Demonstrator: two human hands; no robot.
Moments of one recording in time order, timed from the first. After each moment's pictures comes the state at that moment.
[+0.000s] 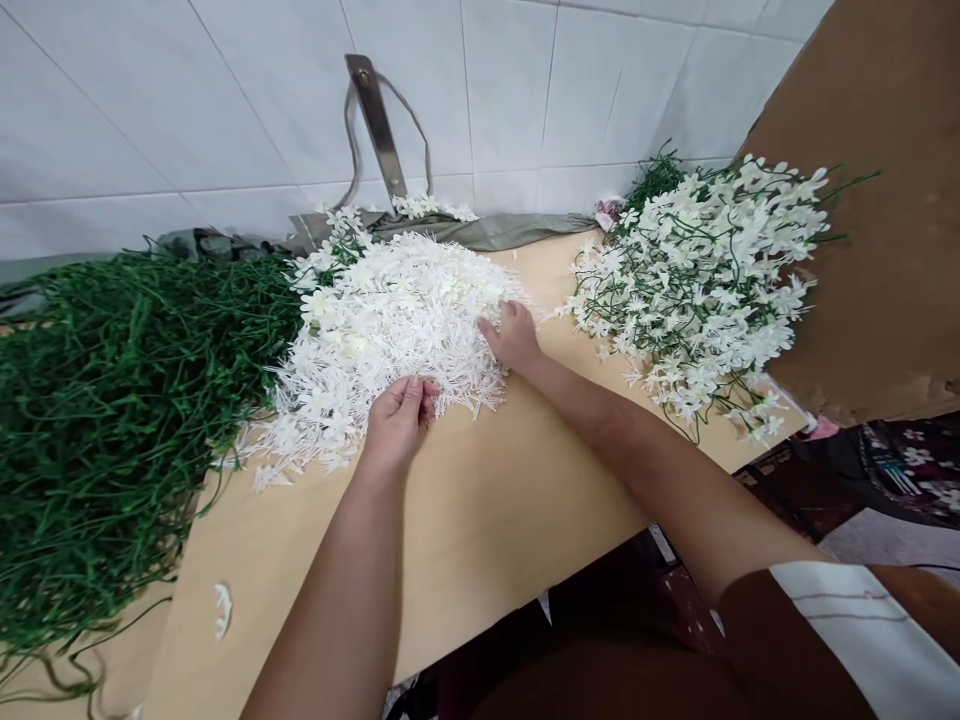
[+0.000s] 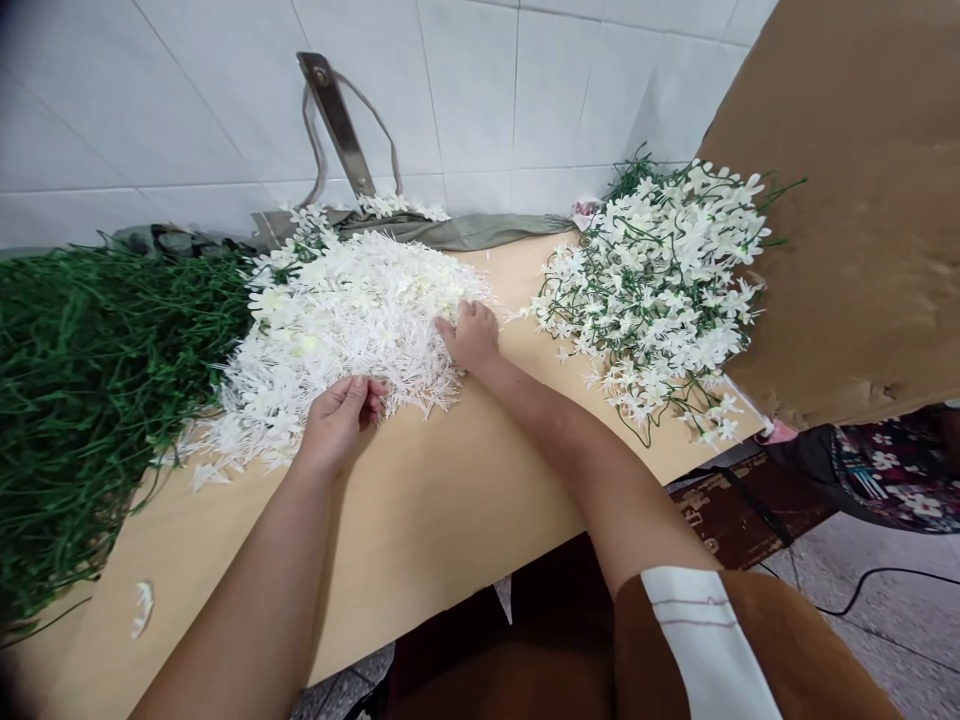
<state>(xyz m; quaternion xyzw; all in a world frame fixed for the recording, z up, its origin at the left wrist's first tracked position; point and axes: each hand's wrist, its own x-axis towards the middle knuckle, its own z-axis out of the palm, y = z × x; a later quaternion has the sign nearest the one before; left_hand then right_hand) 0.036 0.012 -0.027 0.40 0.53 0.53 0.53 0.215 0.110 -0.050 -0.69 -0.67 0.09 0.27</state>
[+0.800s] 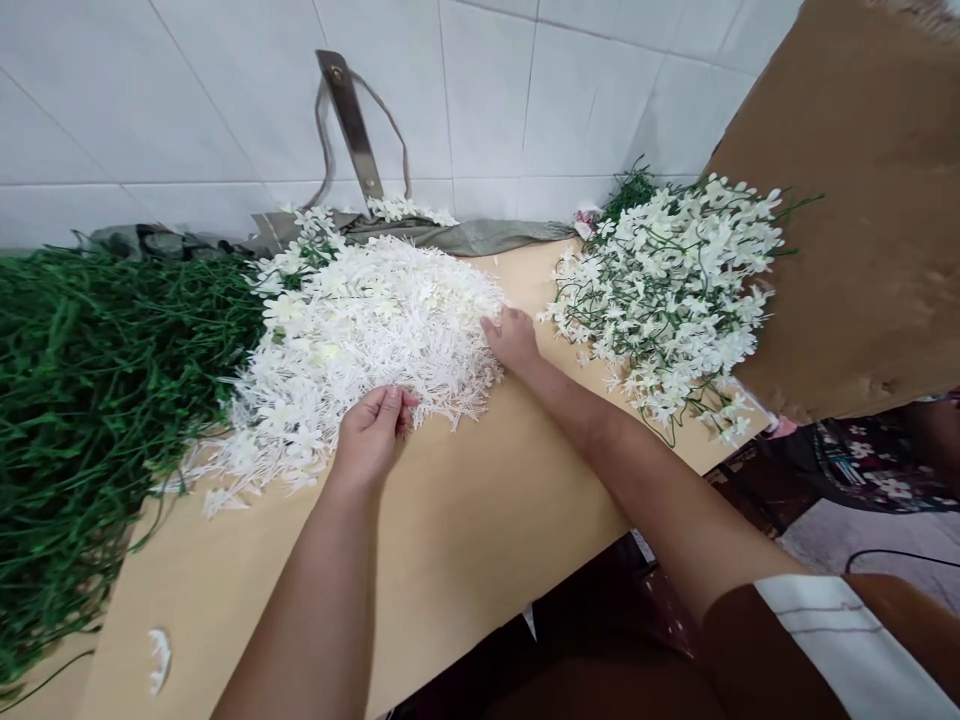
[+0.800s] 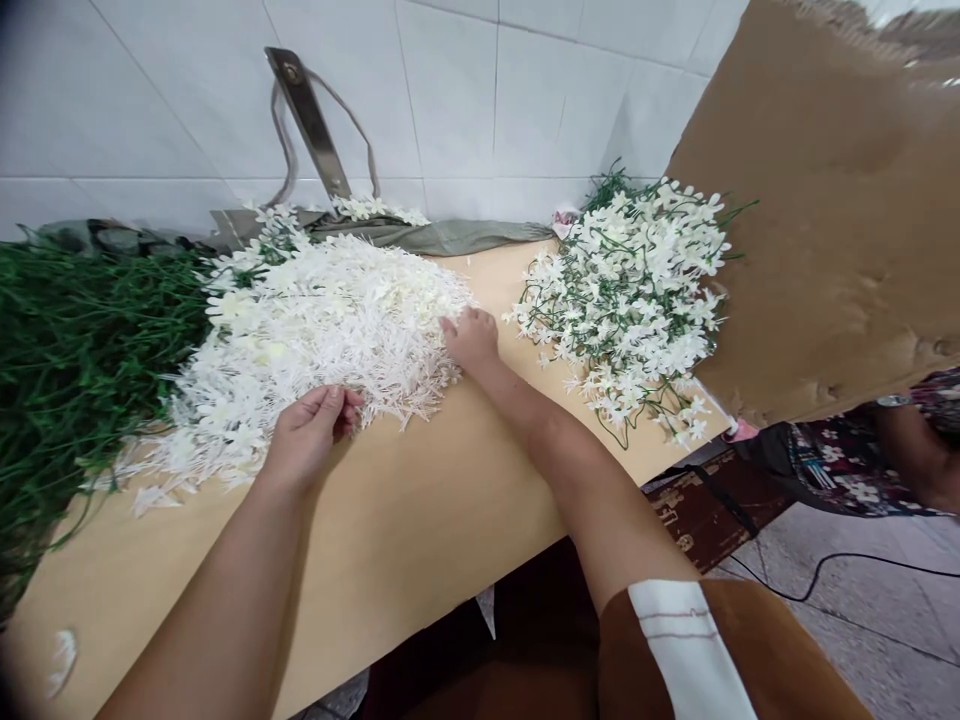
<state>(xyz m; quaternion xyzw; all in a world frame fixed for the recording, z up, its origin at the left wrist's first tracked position) 0.033 0.014 -0.027 0.41 0.54 0.51 0.53 0.234 0.105 -0.033 -0.72 -0.65 0.07 0.24</state>
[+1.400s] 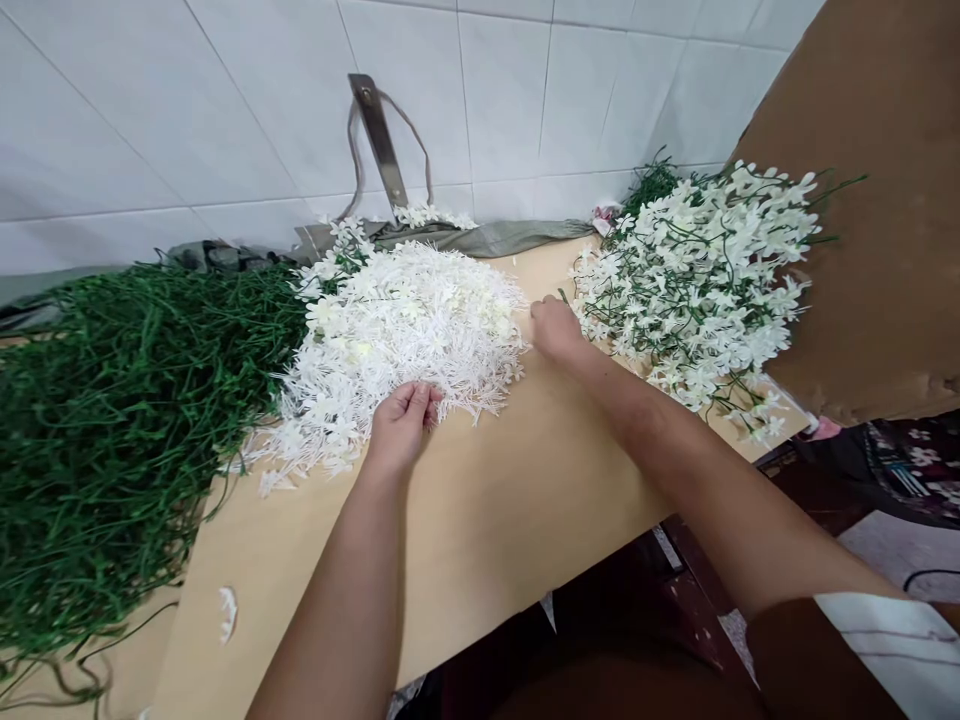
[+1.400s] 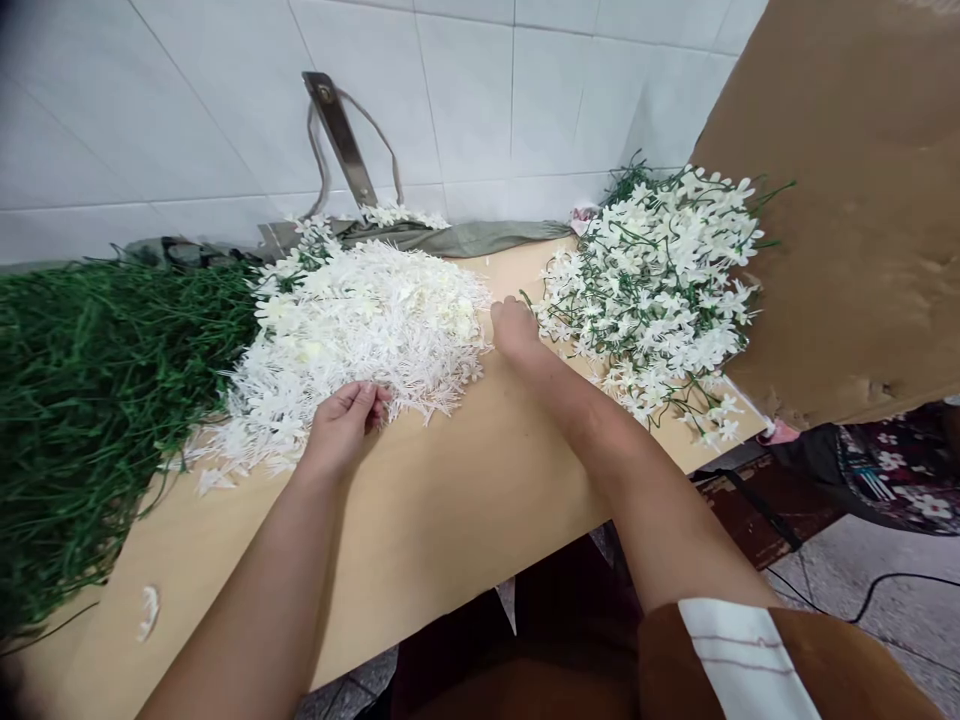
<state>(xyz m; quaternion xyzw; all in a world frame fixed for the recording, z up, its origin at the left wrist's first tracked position) 0.032 0.013 -0.028 0.42 0.55 0.50 0.52 0.266 0.092 0.001 -0.72 -0.69 0.00 0.05</state>
